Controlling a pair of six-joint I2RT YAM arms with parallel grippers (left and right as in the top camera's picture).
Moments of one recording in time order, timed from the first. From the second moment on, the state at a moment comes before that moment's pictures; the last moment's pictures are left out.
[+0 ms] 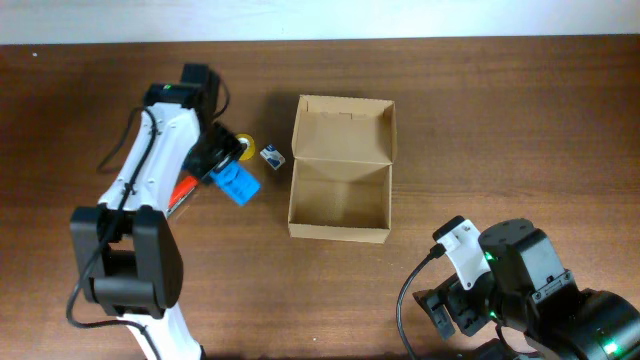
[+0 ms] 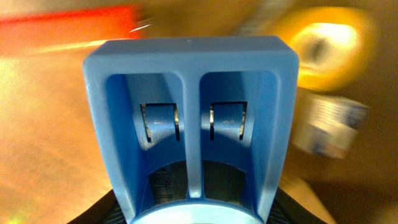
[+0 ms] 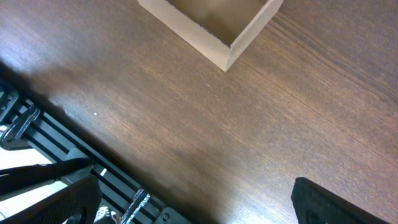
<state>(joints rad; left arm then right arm) -0.11 1.96 1.67 -1.19 0.02 -0.86 0.50 0.81 1.14 -1.40 -0.12 -0.05</state>
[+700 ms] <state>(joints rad) -0.57 1.96 1.91 -1.19 0.03 0.36 0.50 0.81 1.14 -1.40 -0.12 -0.05</state>
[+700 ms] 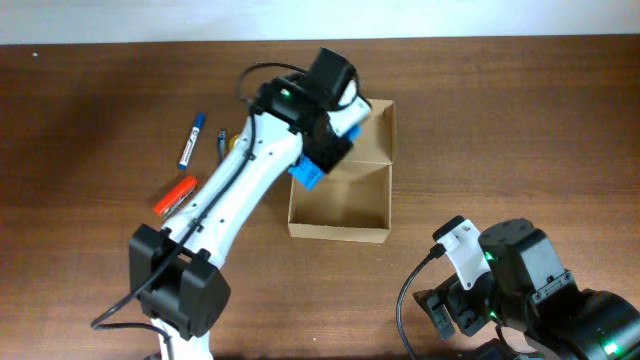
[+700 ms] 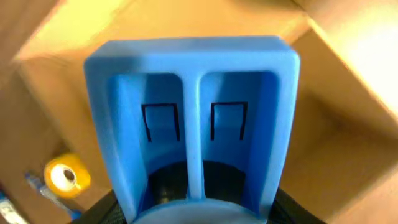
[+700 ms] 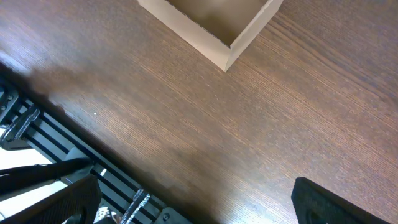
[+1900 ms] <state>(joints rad) -0.59 2.19 1.91 -1.39 0.22 1.15 0.50 0.81 1.14 -1.40 -0.12 -0.05</state>
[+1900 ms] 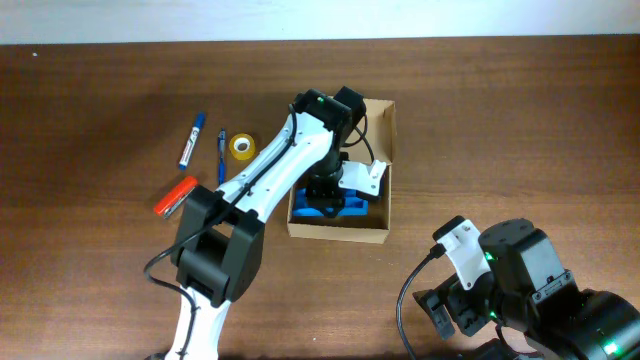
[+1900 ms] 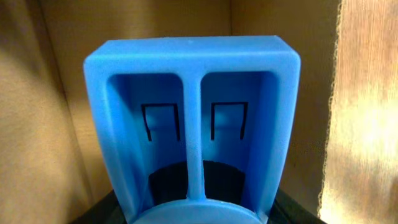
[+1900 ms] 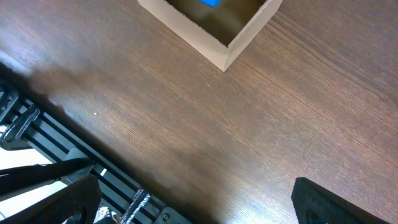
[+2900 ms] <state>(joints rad) -0.59 2.19 1.91 -1.42 0.22 1.15 0.50 0.81 1.14 -1.40 -0.12 -0.05</state>
